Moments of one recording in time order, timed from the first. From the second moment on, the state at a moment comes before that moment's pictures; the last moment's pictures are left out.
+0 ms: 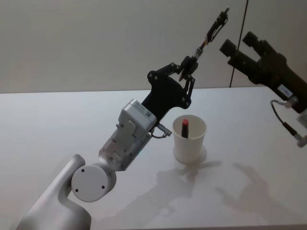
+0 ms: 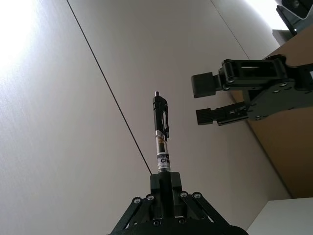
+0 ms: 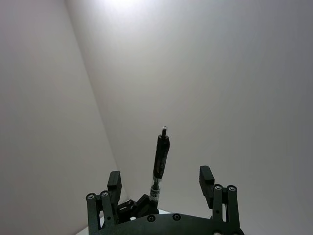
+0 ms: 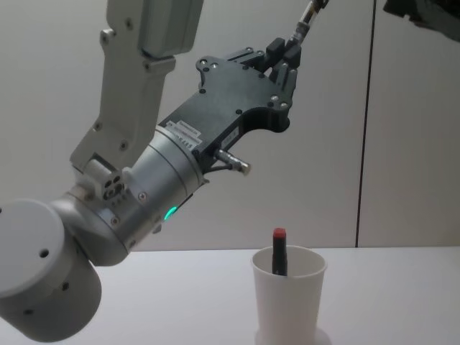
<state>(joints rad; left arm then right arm) -0.39 0.16 0.42 -1.30 0.03 -0.67 -0.20 0.20 0.22 -0.09 -1.77 0.68 0.19 0.58</state>
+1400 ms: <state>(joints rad) -0.39 0.16 0.42 -1.30 0.03 -0.67 -0.20 0.35 0.19 -0.15 -1.67 0.67 0.23 0.58</state>
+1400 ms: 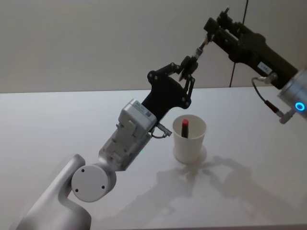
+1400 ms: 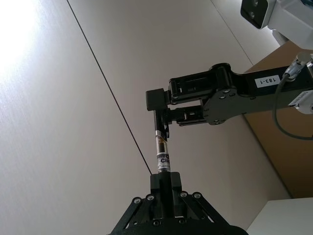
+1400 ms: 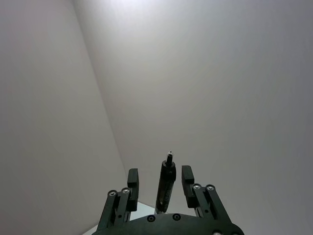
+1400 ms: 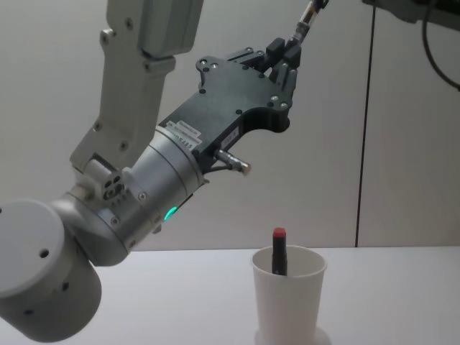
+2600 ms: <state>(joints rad) -0.39 0.16 0.42 -1.30 0.03 -0.67 -0.20 0.38 0.20 -0.17 -1.67 0.70 0.22 0.56</state>
